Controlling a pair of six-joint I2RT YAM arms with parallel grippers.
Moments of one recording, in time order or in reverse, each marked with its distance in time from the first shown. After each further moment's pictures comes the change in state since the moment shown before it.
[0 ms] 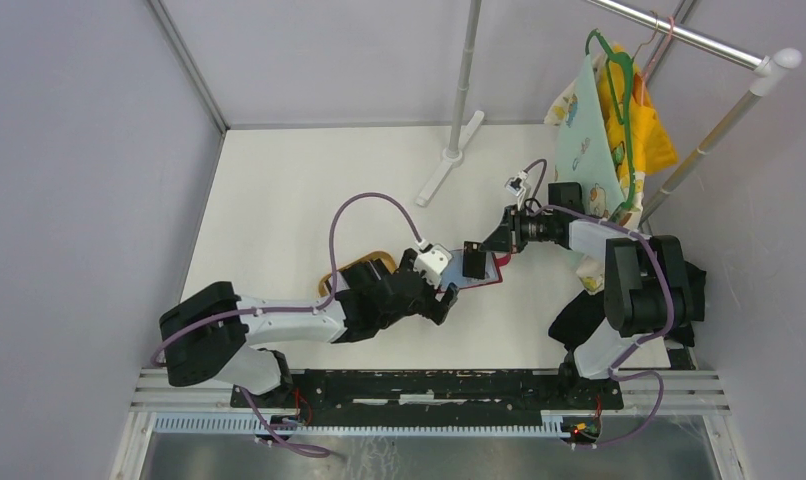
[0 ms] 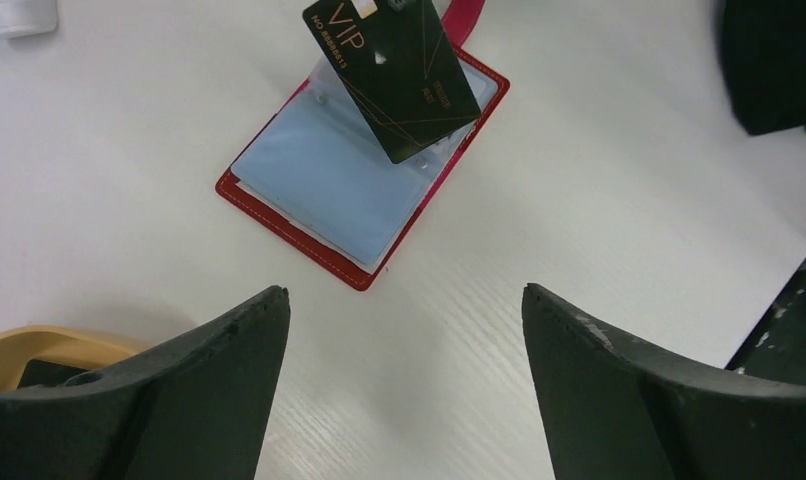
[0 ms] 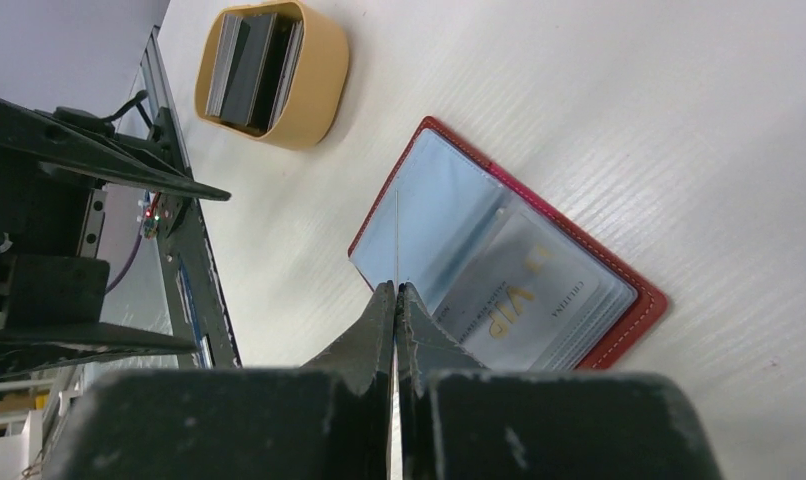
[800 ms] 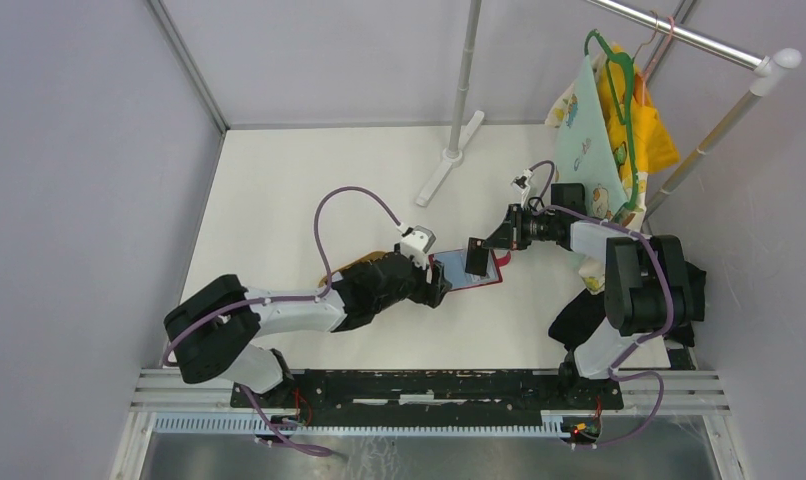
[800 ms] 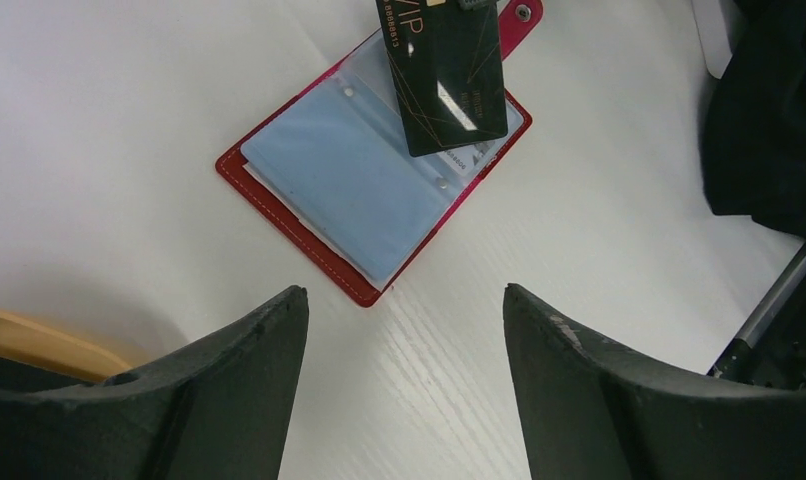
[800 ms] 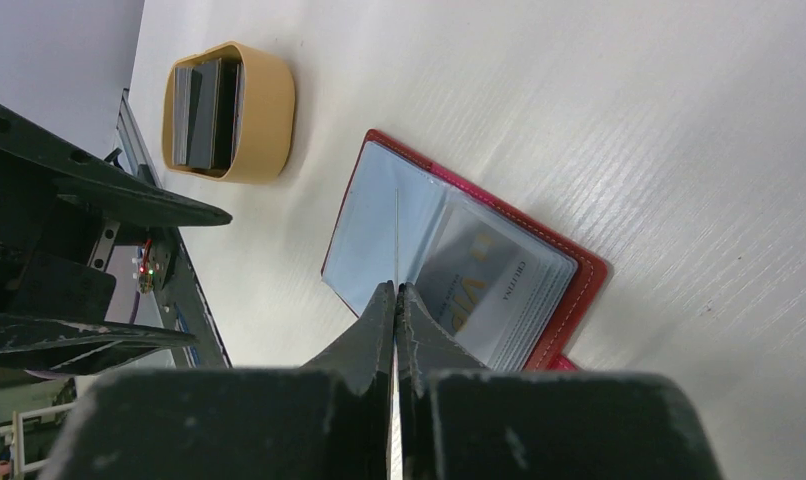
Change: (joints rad) left arm 0.138 0.000 -0.050 0.094 0.135 -0.233; right arm -0.024 0.002 -0.021 0.077 0.113 0.169
